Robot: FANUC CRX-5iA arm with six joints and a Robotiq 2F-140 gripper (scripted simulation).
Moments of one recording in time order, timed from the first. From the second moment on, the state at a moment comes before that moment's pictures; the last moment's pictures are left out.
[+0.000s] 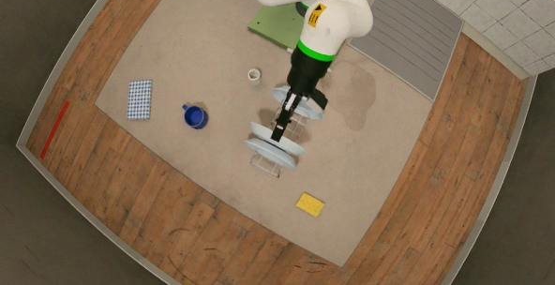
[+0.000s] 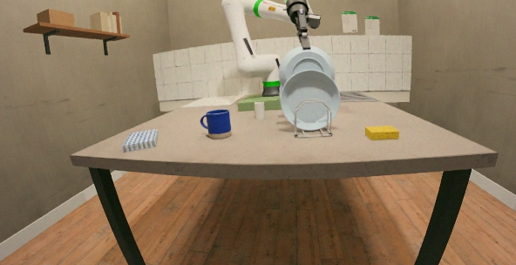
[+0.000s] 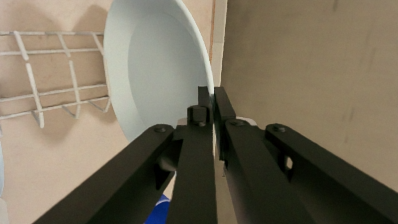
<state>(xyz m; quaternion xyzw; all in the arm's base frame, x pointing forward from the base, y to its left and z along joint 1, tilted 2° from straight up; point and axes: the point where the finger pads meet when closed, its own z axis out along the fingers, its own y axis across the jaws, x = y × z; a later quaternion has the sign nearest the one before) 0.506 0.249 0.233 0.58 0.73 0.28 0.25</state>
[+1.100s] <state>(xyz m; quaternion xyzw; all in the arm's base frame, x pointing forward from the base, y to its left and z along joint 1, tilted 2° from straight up) 0.506 0.248 0.205 0.58 0.73 0.28 0.25</state>
